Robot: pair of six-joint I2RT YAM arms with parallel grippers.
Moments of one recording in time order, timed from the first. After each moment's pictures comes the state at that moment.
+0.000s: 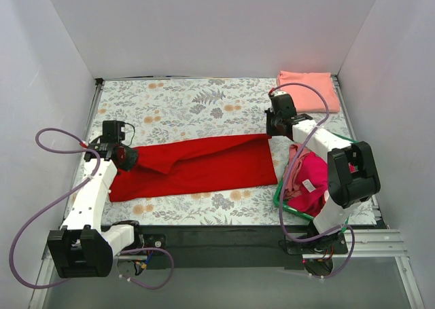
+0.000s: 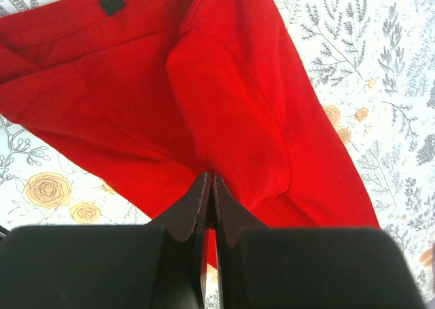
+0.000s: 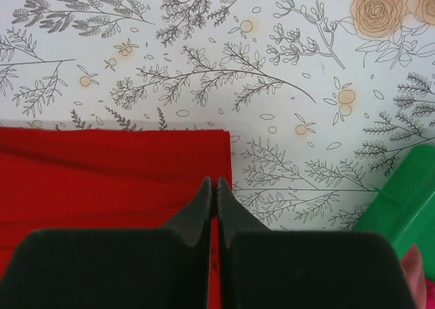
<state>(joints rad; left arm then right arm) 0.02 1.10 0.93 -0.89 -0.21 -1.06 0.36 1.69 1.16 -0.30 0.11 0.21</state>
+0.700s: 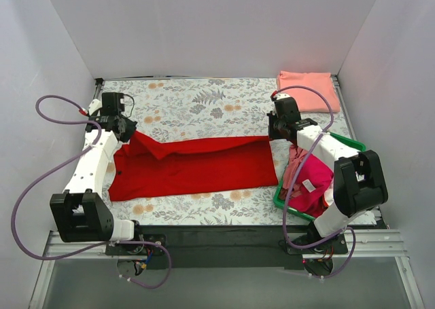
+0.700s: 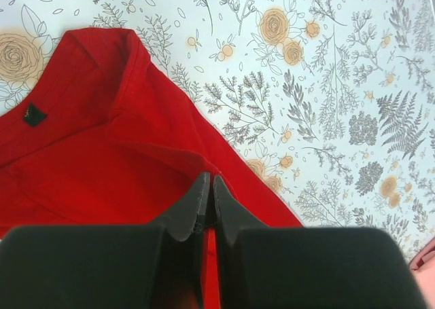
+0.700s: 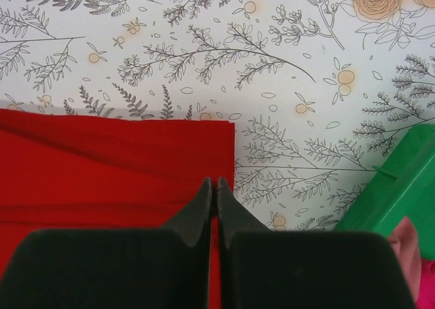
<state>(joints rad) 0.02 1.35 1.20 -0.76 -0.27 -0.95 0.36 1.59 1.08 -0.29 0.09 0.21</state>
